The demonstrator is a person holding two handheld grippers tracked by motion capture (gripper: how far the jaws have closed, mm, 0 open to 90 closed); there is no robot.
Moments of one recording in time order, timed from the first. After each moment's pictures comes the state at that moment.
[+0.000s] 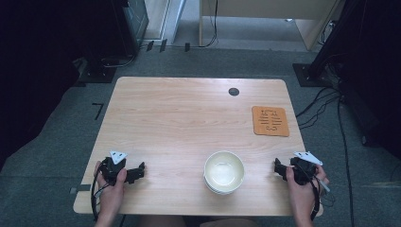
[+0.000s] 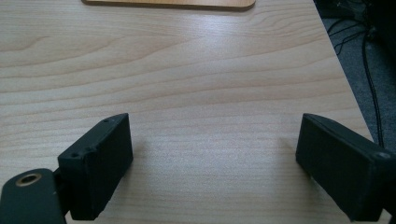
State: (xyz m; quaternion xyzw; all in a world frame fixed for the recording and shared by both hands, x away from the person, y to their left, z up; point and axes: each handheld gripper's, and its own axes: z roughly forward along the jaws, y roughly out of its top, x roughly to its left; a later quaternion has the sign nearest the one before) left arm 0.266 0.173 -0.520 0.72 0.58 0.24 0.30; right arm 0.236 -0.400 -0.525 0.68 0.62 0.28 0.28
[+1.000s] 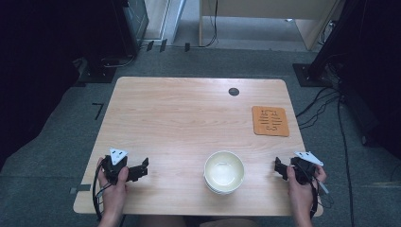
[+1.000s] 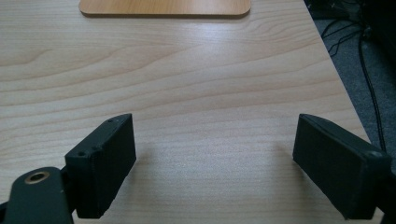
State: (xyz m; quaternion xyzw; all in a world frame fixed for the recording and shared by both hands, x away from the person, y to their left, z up) left arm 0.254 0.153 -0.485 0.70 0.57 0.25 0.36; right arm 0.235 -0.399 -0.523 0.69 0.60 0.29 0.29
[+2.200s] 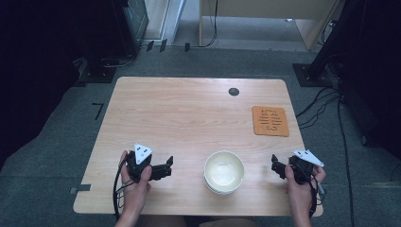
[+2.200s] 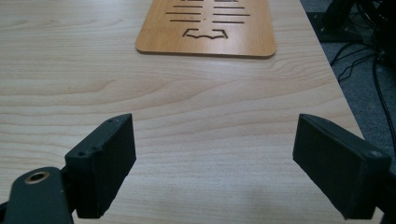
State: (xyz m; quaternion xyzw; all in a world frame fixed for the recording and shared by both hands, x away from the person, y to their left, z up) left arm 0.247 0.081 -0.454 0.73 0.51 0.23 0.40; right arm 0.228 -0.380 -0.495 0.66 0.61 0.32 0.30
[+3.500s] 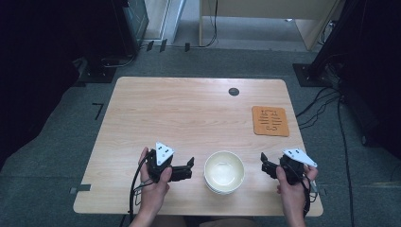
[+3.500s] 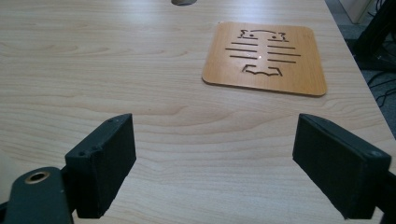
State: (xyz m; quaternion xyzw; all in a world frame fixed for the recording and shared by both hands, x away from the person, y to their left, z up) left arm 0.238 0.025 -0.434 0.74 0.46 0.21 0.44; right arm 0.220 -0.343 -0.464 0.62 0.63 0.37 0.29
